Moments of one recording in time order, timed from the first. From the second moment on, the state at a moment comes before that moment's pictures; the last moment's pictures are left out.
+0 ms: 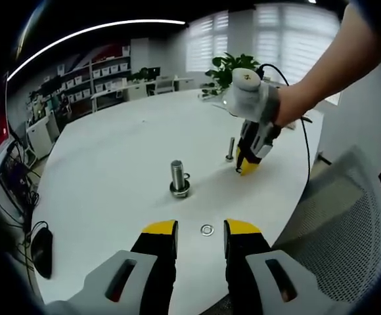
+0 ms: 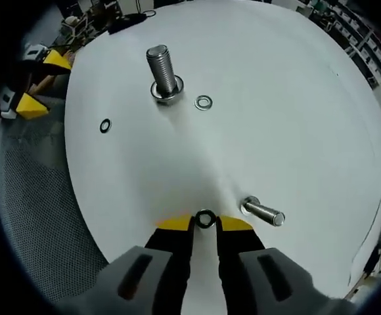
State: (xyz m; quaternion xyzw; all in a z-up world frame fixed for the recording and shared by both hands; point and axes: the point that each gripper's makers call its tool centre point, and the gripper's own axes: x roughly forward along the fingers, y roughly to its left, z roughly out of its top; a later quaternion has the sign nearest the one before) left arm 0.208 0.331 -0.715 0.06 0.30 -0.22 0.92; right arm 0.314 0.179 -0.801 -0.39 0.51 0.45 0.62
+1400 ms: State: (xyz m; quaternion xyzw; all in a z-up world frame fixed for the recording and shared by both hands) left arm 0.208 0.329 -0.714 0.06 0.30 -0.23 0.92; right arm 0.314 0.180 -0.801 -0.40 0.52 0.44 0.61
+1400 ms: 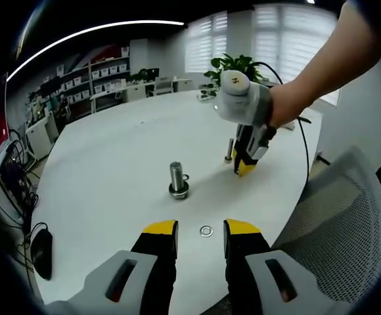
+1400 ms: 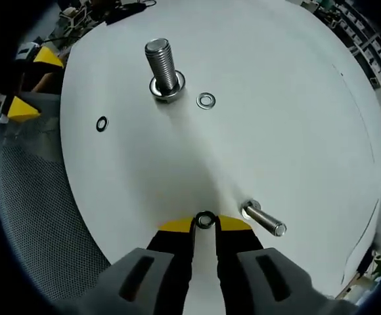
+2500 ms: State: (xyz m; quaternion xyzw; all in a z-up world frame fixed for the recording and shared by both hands) left arm 0.207 0.328 -0.713 0.05 0.30 -0.23 0.92; right arm 0.306 0.175 -0.788 -0.36 0.50 0.43 0.66
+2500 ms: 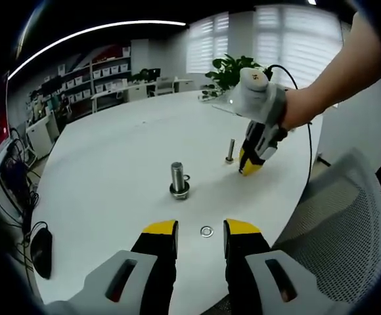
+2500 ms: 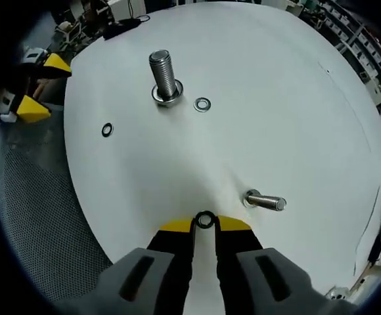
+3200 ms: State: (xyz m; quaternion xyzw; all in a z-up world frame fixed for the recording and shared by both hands) left arm 0.208 0.329 -0.716 0.06 0.31 -0.23 0.92; right arm 0.323 0.159 -0.755 -0.36 0.47 0.44 0.67
